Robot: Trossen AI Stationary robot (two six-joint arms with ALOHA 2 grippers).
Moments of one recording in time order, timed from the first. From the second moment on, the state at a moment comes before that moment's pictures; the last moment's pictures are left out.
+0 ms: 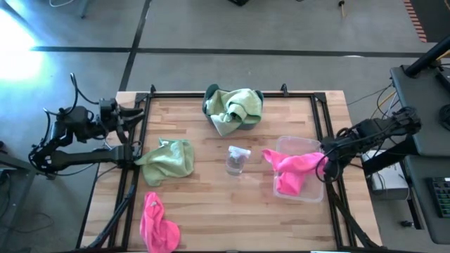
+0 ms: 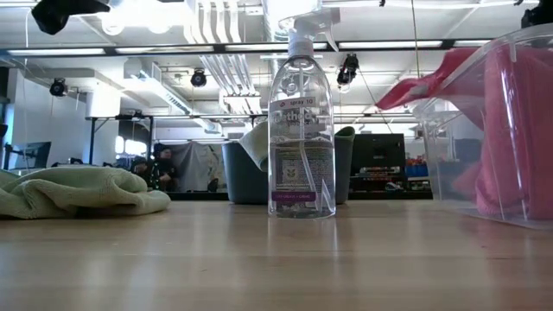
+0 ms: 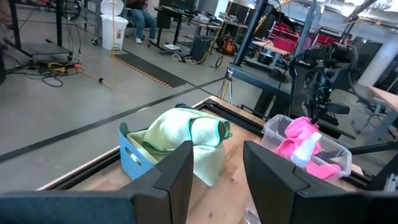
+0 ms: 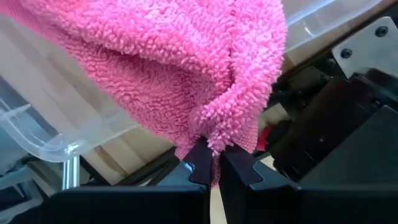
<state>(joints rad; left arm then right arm) 0.19 0.28 0.89 -0.74 -0.27 -0.32 0.37 0.71 0.91 -1.57 -0.21 1.07</state>
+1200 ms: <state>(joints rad) 0.19 0.28 0.79 -0.57 -0.21 -0.29 0.37 1.08 1.22 -1.39 0.05 0.97</state>
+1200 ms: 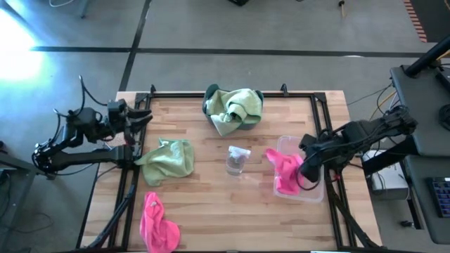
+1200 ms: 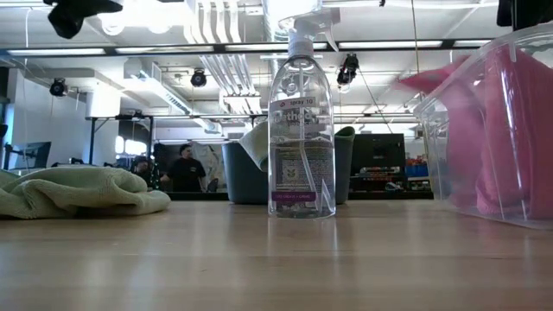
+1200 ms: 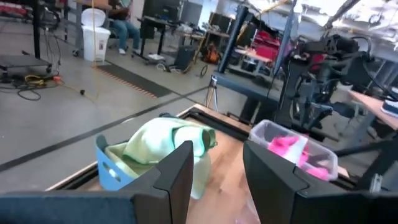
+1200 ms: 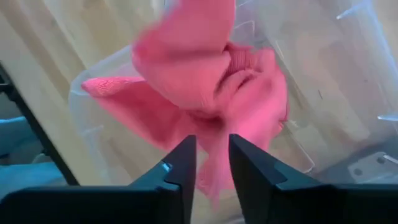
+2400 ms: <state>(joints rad) 0.19 0.28 1.01 -0.98 0.43 -0.25 0.37 1.38 1.50 -0.63 0.21 0.69</state>
